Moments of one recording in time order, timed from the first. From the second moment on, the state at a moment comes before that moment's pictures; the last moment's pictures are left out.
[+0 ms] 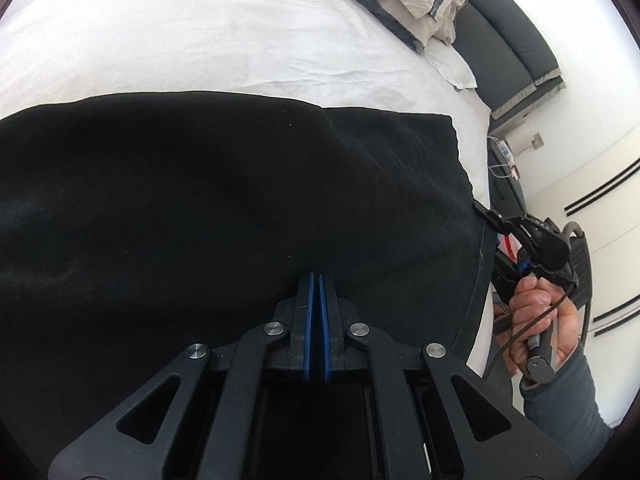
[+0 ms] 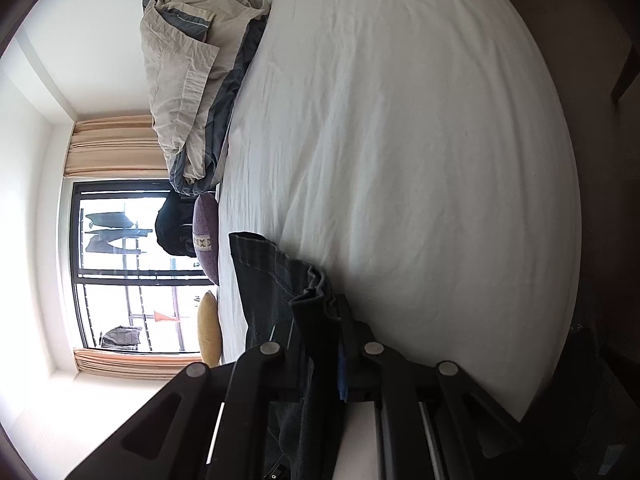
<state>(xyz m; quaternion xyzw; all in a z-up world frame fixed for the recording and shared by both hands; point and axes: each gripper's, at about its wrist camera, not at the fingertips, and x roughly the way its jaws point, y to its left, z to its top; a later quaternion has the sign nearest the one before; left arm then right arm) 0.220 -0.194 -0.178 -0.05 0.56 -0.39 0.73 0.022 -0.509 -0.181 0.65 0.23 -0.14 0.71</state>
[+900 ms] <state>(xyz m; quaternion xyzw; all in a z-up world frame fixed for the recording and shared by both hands) 0.214 -0.132 -0.188 -0.22 0.56 -0.37 0.71 0.099 -0.230 -0.068 -0.02 0.45 0.02 0.89</state>
